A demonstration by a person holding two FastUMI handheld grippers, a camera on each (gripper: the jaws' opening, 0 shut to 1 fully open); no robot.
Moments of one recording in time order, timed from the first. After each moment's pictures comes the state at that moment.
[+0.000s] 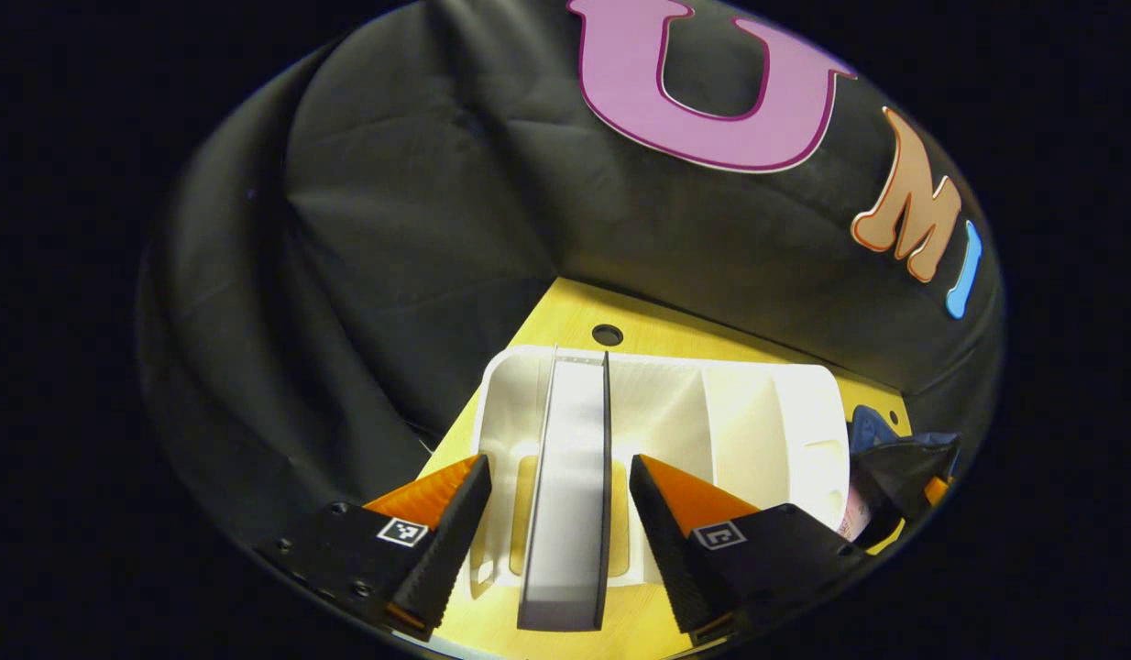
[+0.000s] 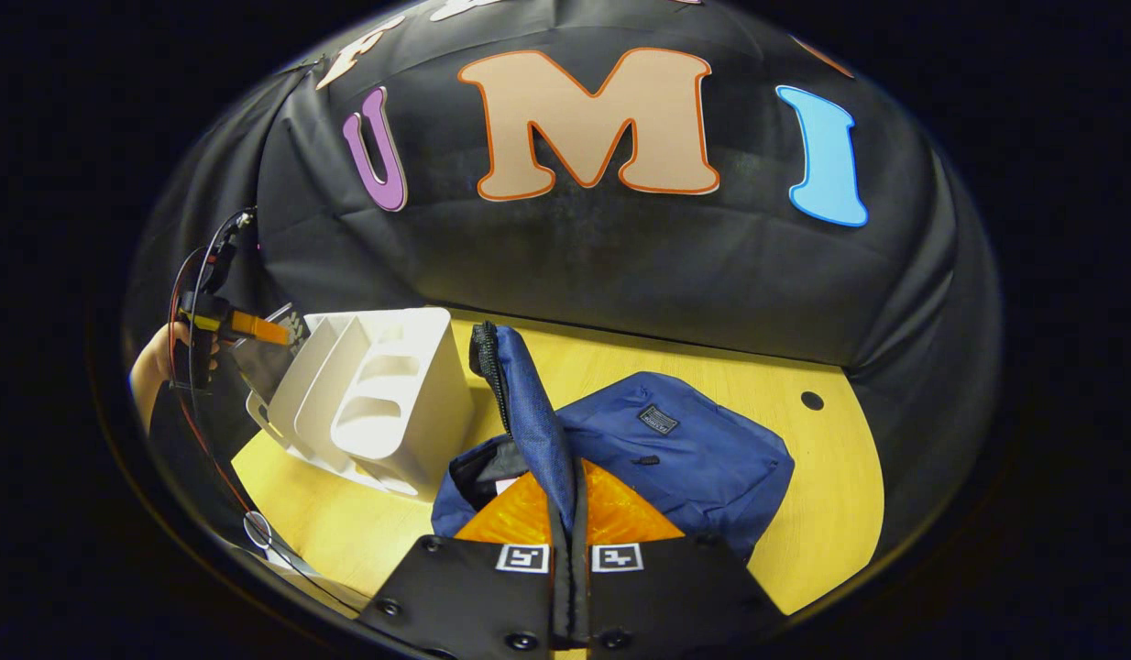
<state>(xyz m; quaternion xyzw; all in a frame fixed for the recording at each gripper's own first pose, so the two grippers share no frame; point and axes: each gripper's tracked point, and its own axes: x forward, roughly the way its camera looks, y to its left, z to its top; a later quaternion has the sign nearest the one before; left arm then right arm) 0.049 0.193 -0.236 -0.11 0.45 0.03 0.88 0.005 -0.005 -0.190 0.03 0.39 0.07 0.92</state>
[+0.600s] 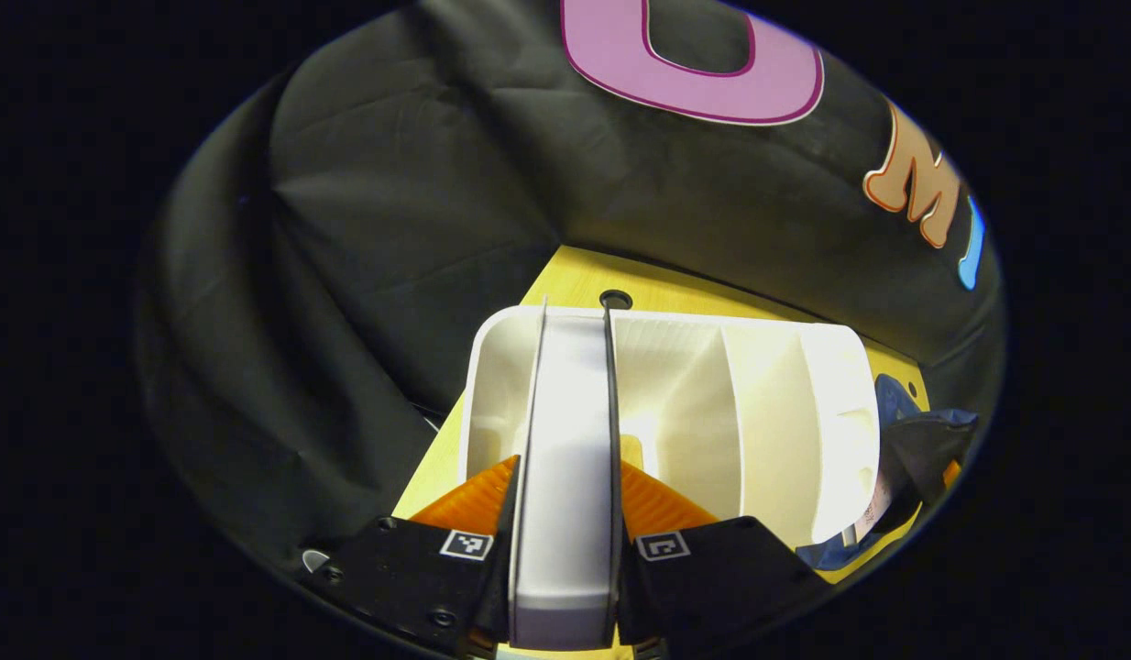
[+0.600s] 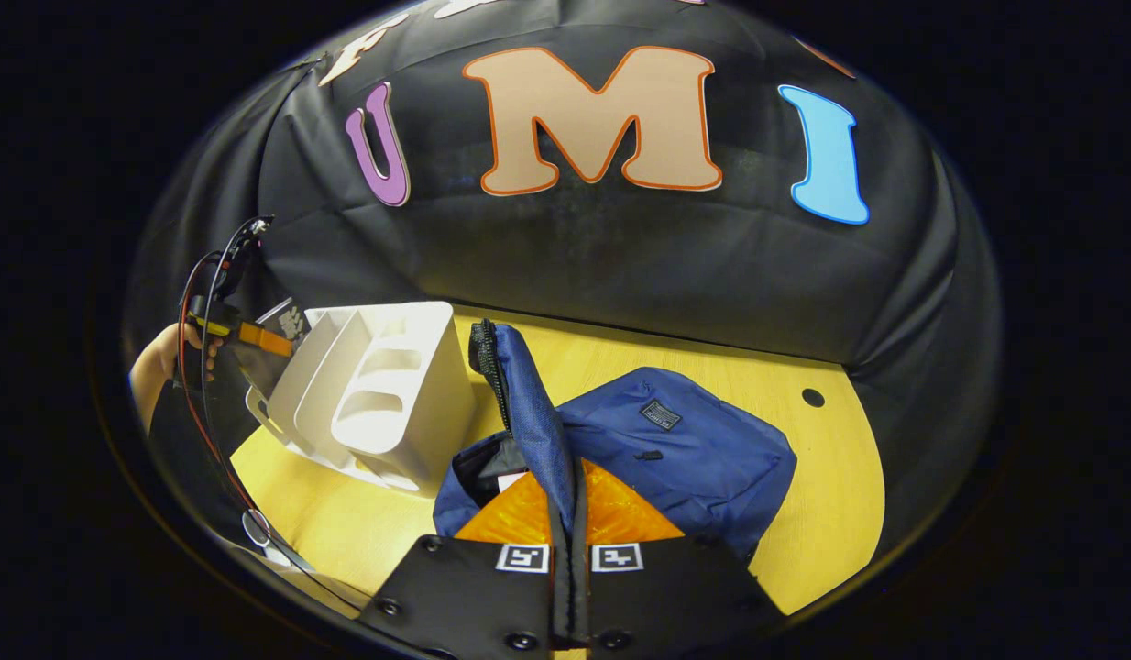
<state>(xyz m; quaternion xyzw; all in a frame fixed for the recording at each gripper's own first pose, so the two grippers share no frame) 0.038 0.192 -0.261 -0.08 0.49 0.03 0.87 -0.001 -0.001 -0.194 0.03 0.40 0.08 0.91</state>
